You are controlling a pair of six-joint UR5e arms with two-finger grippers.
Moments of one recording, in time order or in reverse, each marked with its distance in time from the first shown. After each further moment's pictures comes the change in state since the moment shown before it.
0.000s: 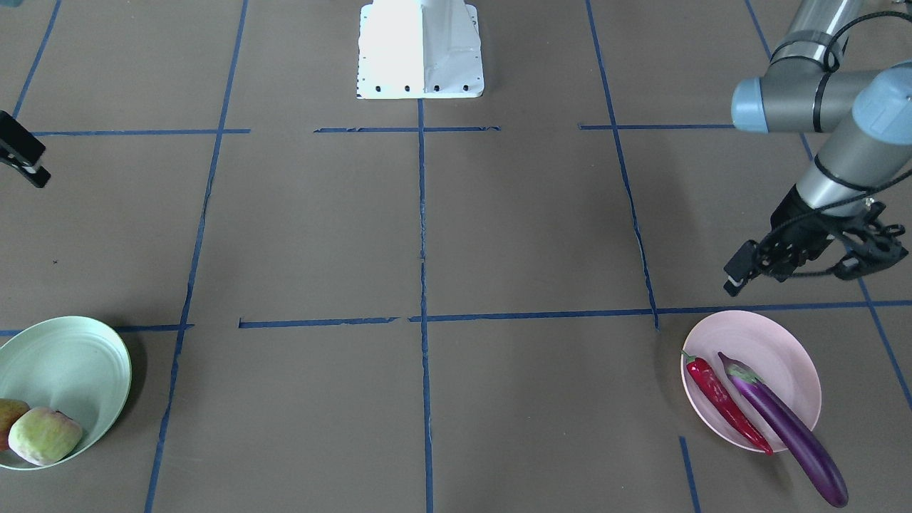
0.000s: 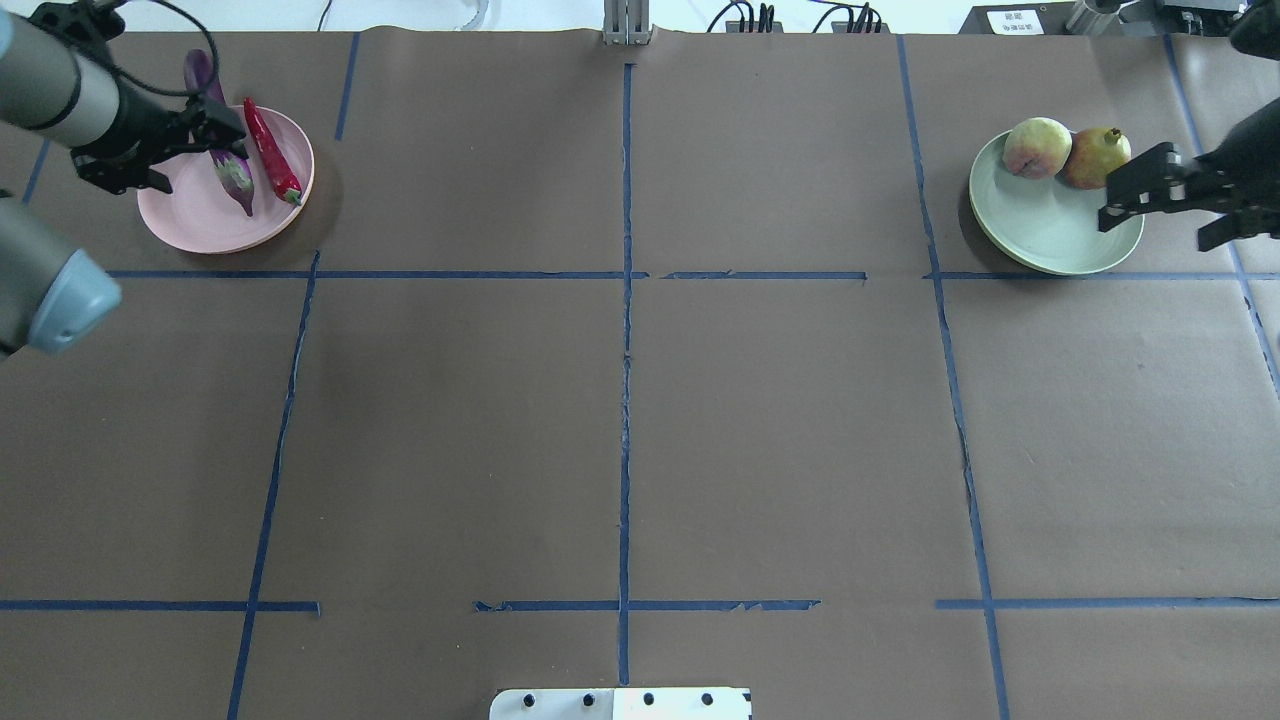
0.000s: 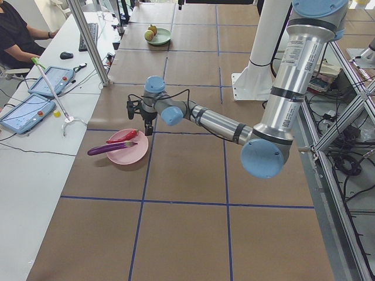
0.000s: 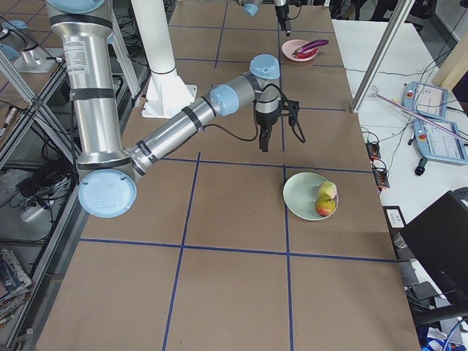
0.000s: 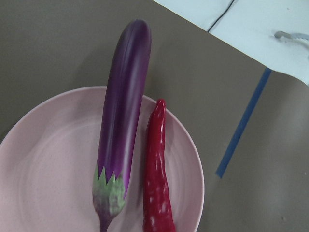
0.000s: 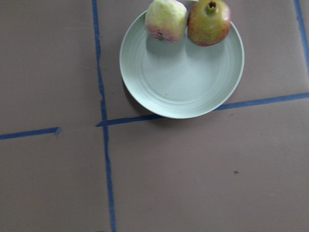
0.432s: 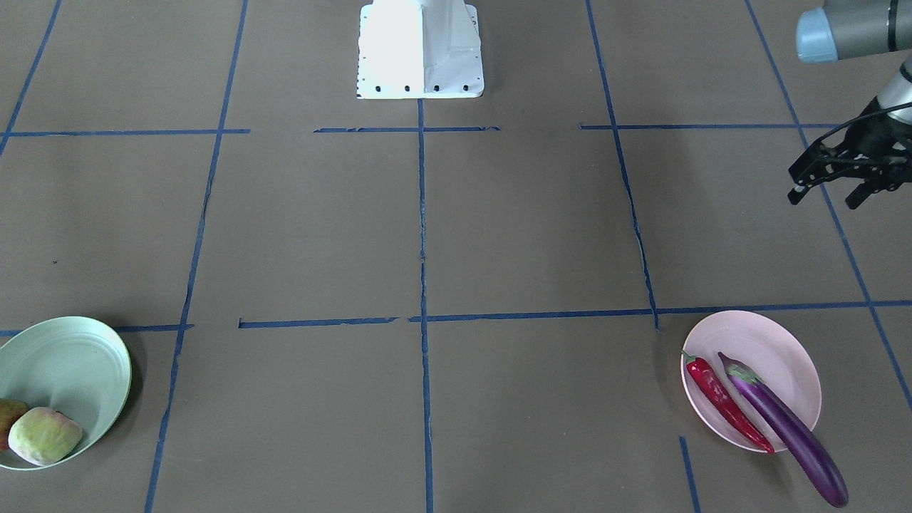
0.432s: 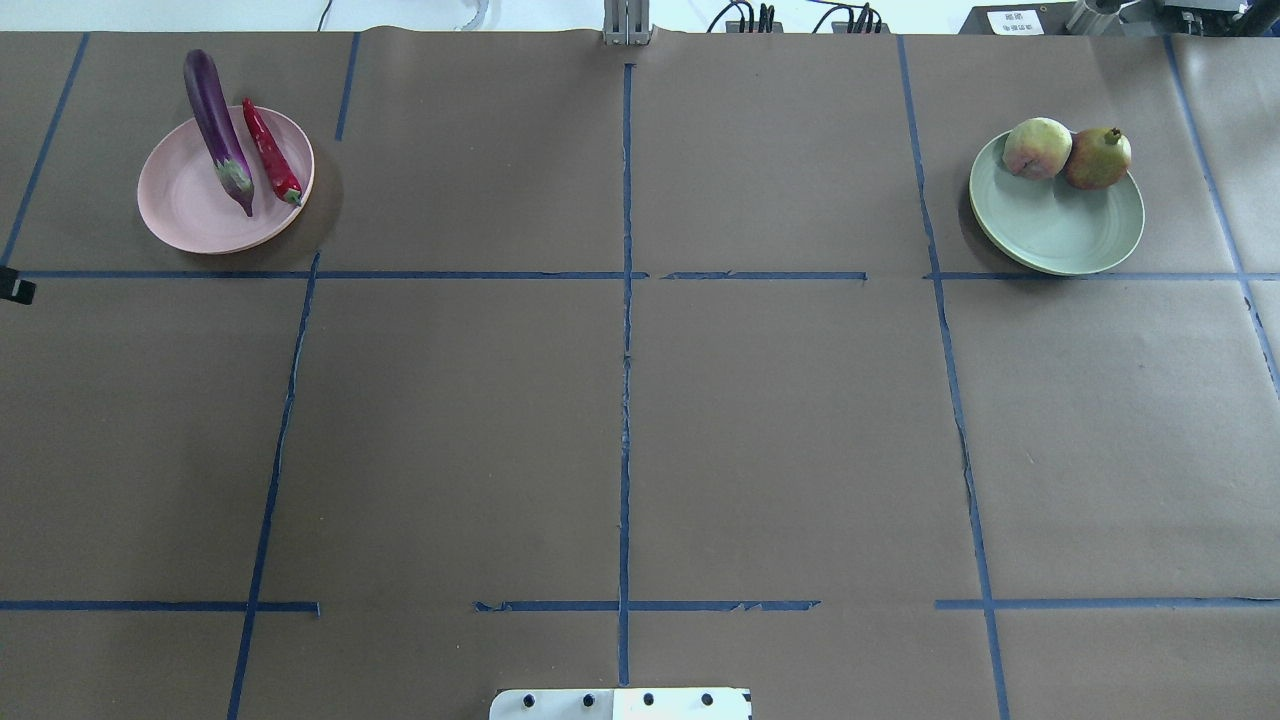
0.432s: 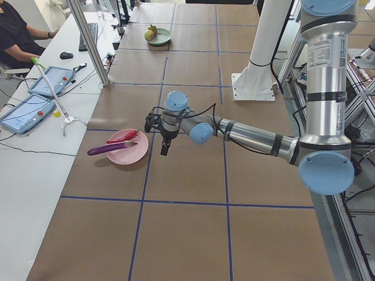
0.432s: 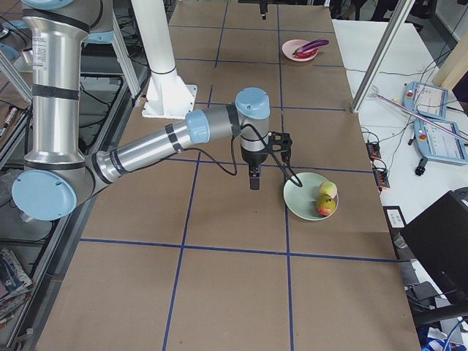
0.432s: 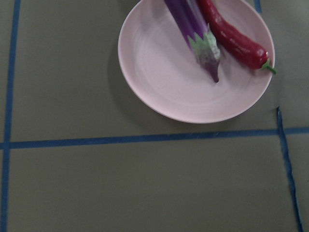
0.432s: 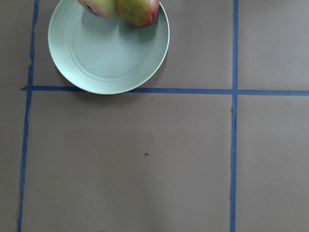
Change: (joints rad) left arm -0.163 0.275 -0.146 0.015 -0.162 0.506; right arm 0.216 -0.152 -0.071 -0.013 0.079 -0.449
